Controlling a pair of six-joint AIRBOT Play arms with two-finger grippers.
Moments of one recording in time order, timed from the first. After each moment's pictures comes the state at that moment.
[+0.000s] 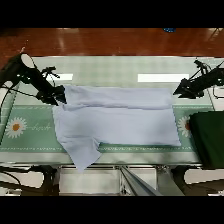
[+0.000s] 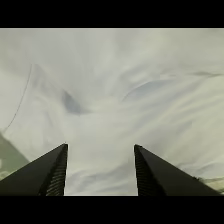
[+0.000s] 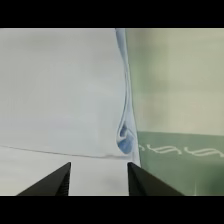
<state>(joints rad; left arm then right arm) 0.04 -1.61 1.38 1.30 -1.54 -1.55 -0.33 -1.61 1.39 -1.14 1.41 1.40</state>
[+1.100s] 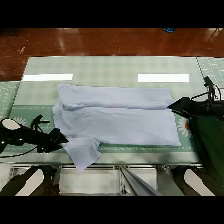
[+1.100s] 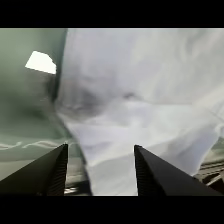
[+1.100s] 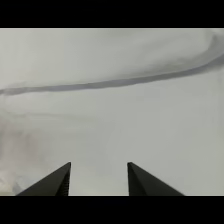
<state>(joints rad) 0.31 -0.98 0.35 1.00 -1.26 -1.54 -0.39 -1.01 0.72 -0.80 1.24 1.26</state>
